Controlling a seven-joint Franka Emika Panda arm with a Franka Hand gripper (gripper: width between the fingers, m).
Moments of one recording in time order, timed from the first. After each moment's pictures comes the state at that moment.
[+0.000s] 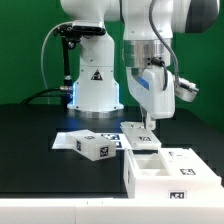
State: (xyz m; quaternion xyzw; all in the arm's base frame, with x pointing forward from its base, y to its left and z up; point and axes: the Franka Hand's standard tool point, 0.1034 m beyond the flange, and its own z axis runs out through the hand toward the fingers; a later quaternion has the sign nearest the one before) arm 0.471 0.075 0.075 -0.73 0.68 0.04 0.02
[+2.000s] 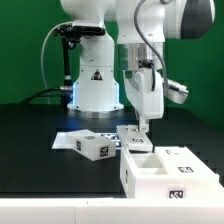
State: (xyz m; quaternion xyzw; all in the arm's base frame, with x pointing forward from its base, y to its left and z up) arm 0.460 0.065 0.066 -0.71 0.70 0.02 0.03
